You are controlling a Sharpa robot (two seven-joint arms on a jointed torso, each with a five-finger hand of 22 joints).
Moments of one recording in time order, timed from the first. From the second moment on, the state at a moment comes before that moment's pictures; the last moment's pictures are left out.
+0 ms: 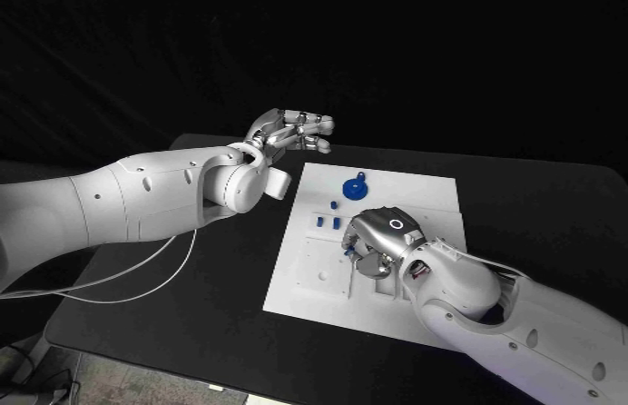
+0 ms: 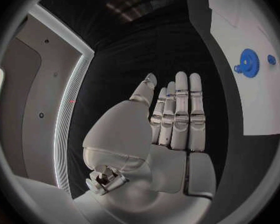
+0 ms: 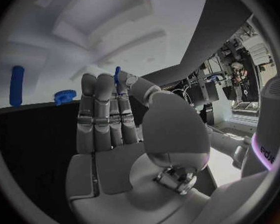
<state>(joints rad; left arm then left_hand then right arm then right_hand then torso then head) 1.38 -0.82 -0.15 1.35 0.00 -0.27 0.46 1.36 0.05 -0.03 -0.11 0.19 1.06 0.12 0.07 0.07 1.22 0.09 0.06 0.06 1.30 0.03 0.23 0.23 0.05 1.12 0.02 0.20 0.48 0.97 -0.54 0.12 1.57 -2.02 -0.25 -0.28 1.28 -0.14 0.64 -0.25 0.22 1.30 0.07 0.06 0.08 1.36 0.04 0.05 0.06 1.43 -0.06 0.67 0.75 0.11 1.29 -0.08 0.27 1.31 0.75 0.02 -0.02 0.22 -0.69</state>
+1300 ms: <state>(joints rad) 1.38 -0.81 -0.15 1.35 0.00 -0.27 0.45 1.34 0.05 -0.02 -0.08 0.19 1.06 0.12 0.07 0.07 1.22 0.09 0.06 0.06 1.30 0.04 0.23 0.23 0.05 1.14 0.02 0.18 0.44 0.97 -0.51 0.09 1.56 -2.02 -0.25 -0.28 1.27 -0.15 0.64 -0.24 0.22 1.30 0.07 0.06 0.08 1.36 0.04 0.06 0.06 1.43 -0.06 0.67 0.75 0.11 1.30 -0.08 0.27 1.31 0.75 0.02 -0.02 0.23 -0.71</state>
